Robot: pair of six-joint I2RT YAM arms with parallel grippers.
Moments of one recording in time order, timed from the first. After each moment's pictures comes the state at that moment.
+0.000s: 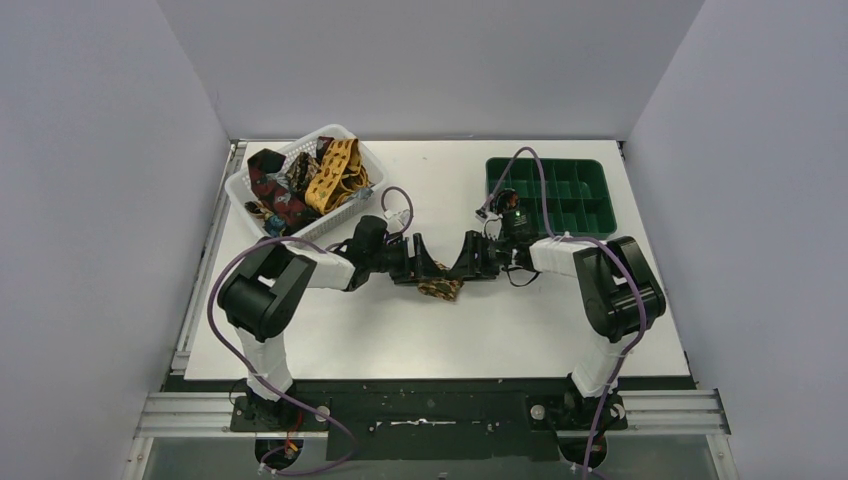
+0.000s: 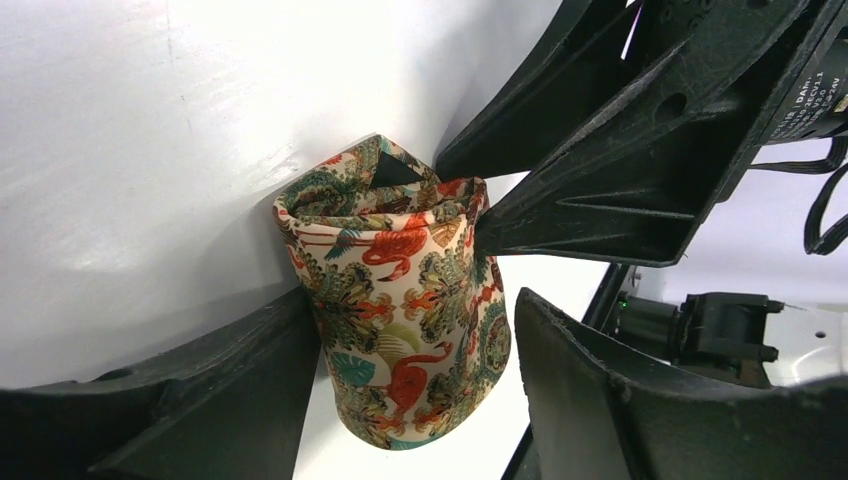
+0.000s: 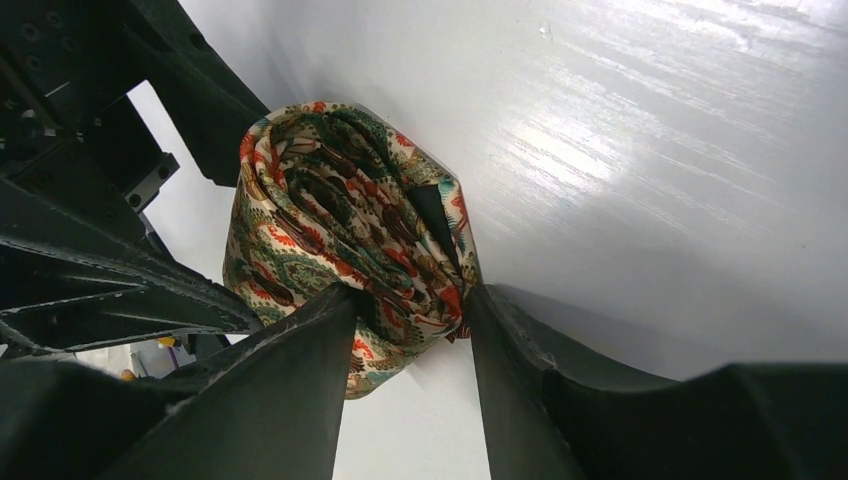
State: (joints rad) left arm -0.55 1.87 0.84 0.42 0.59 -0.76; right arm 0.34 1.80 0.89 -0.04 -0.67 0.41
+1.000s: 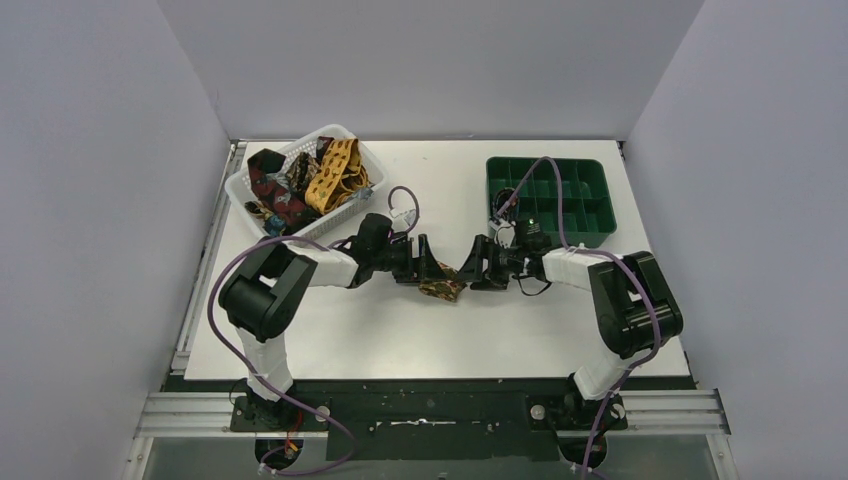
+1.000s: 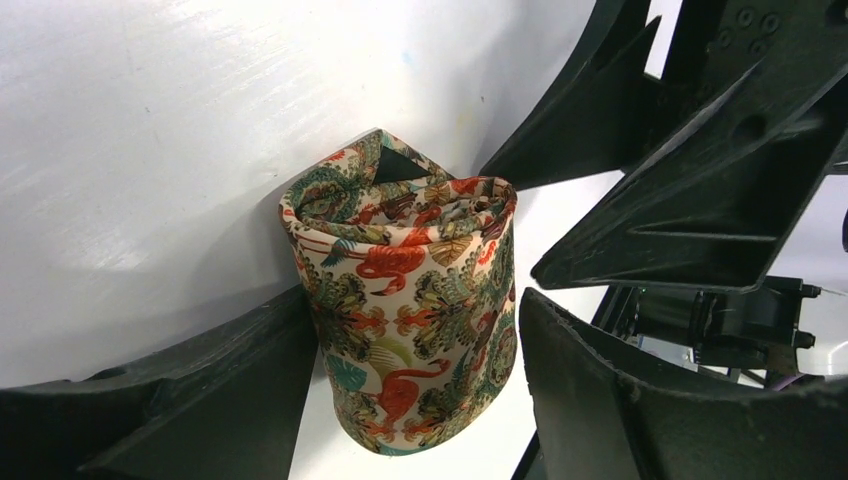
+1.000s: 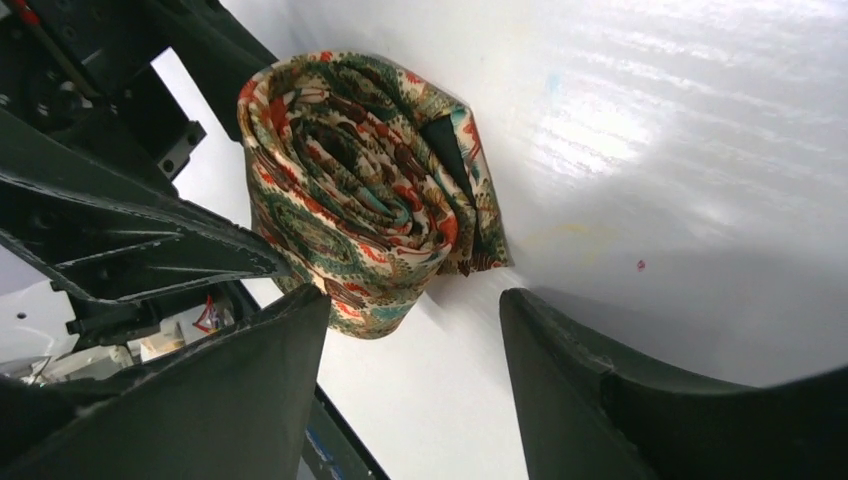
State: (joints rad) left arm -0.56 1.88 0.88 0.35 0.60 -0.69; right arm 0.28 1.68 0.78 -0.03 -0.72 0.51
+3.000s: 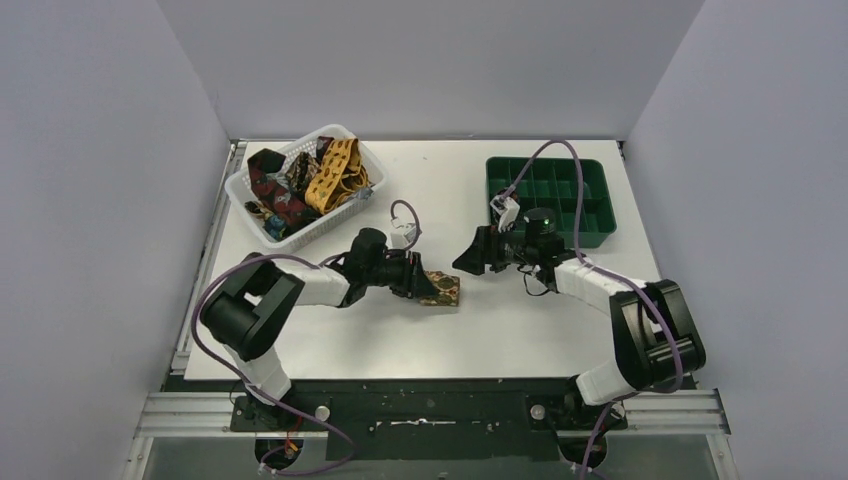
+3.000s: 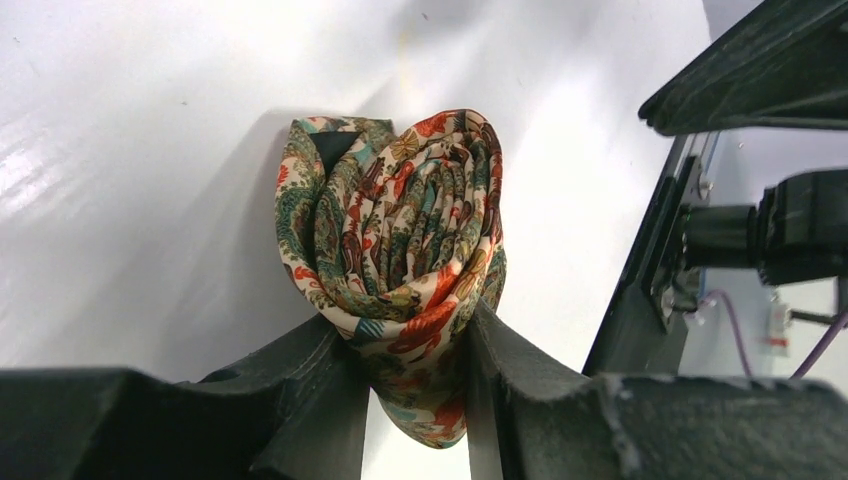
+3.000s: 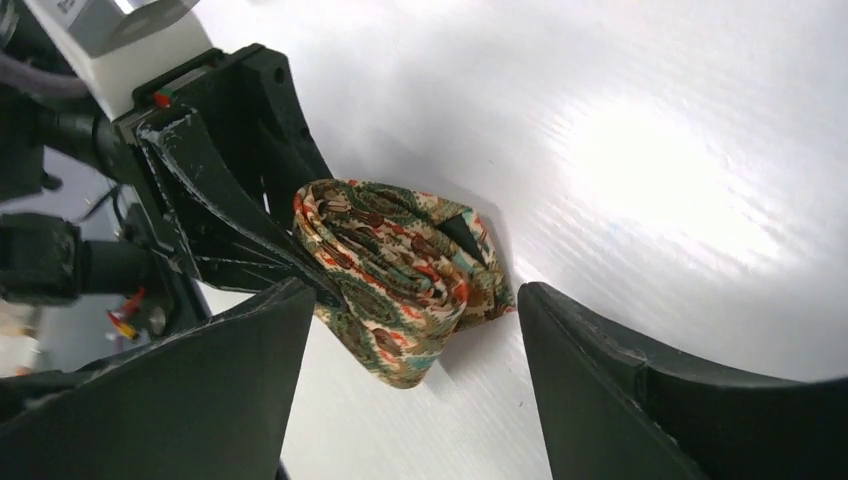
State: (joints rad) left arm -0.61 1.78 0.72 0.48 0.60 -0.57; right arm 0.30 1.53 0.73 0.15 -0.72 0.35
